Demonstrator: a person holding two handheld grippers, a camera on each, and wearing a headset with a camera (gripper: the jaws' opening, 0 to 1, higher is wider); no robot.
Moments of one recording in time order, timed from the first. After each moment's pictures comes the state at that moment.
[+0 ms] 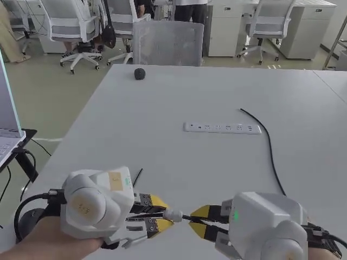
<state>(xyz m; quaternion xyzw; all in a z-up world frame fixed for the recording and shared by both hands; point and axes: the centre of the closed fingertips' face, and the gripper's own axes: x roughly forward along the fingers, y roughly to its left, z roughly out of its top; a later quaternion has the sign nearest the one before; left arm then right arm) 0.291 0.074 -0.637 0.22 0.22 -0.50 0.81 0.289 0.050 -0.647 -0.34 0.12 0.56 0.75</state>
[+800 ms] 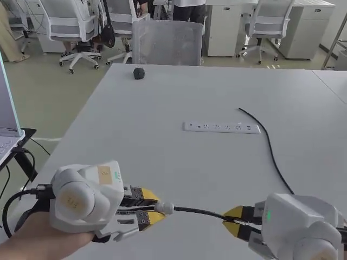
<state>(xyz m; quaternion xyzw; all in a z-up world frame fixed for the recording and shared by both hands) 0.298 0.090 -0.631 0.22 0.21 -0.48 0.82 0.305 -0.027 -0.668 -0.37 0.17 0.50 0.76</state>
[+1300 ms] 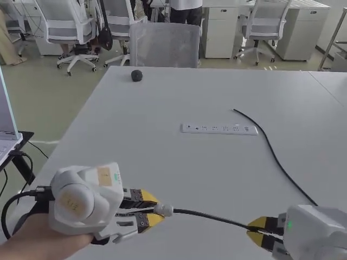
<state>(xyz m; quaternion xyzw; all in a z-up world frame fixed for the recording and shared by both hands) 0.298 0.087 -0.629 0.23 0.21 -0.48 0.82 0.305 -0.060 -0.688 -0.39 0.20 0.47 0.77</state>
